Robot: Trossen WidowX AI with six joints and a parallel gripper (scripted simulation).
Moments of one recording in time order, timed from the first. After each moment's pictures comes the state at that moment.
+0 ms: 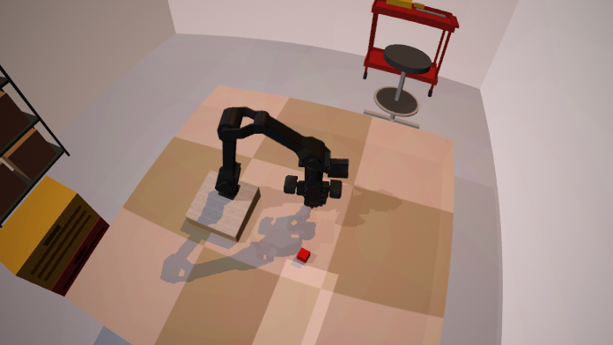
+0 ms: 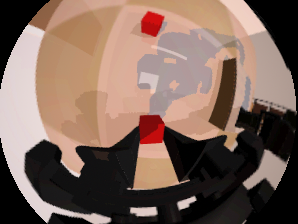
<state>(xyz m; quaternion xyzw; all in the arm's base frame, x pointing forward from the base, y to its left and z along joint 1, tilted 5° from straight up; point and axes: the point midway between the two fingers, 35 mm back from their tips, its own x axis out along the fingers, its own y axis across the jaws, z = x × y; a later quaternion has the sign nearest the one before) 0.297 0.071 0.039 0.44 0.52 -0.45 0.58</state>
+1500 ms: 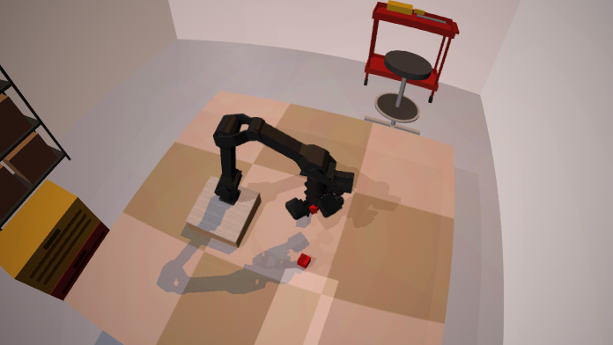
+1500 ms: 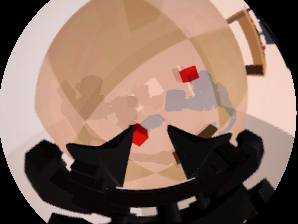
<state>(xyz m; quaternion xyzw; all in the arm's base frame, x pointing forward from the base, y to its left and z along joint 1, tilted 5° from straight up) 0.314 0.030 0.082 0.21 0.64 -0.24 0.70</state>
